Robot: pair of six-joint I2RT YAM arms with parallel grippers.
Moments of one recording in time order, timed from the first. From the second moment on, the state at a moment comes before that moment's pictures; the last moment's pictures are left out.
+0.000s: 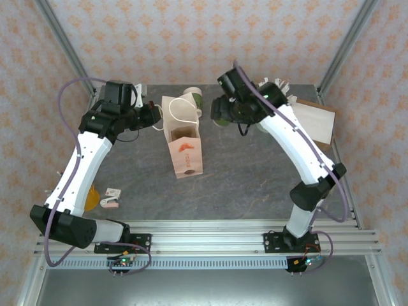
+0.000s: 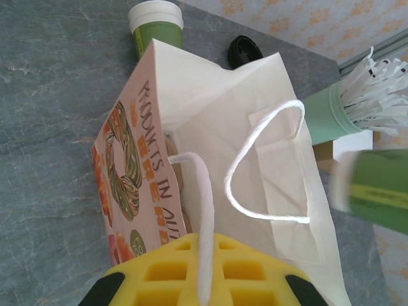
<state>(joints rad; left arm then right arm) -0.18 1.34 1.51 -0.89 0.28 -0.51 0.70 1.78 2.29 -1.42 0.21 0.65</state>
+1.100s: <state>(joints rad) -0.20 1.33 1.47 -0.82 0.34 -0.62 0.92 2.17 2.69 -1.46 0.14 0.89</state>
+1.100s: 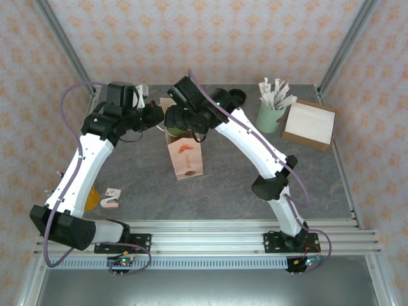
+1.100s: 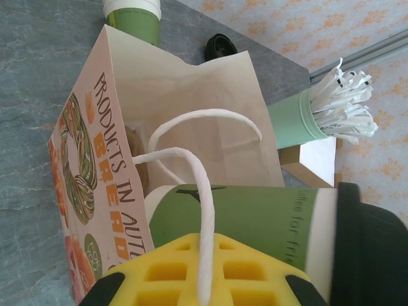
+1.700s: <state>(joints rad) -0.20 1.30 1.45 -0.80 0.33 -0.62 0.97 2.19 2.67 -1.54 0.21 0.85</state>
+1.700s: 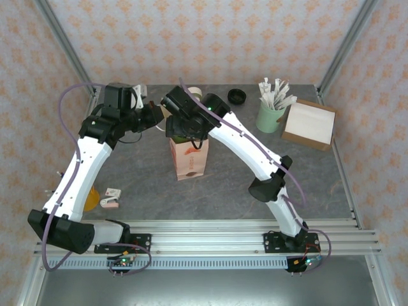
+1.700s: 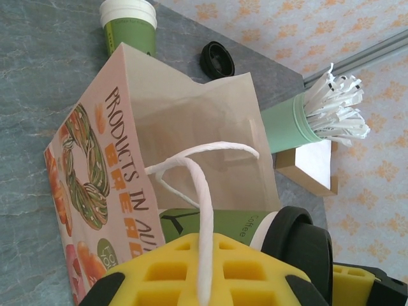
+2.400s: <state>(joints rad) -0.20 1.26 1.38 -0.77 0.37 -0.62 0.98 2.22 2.69 -1.54 0.26 0.78</state>
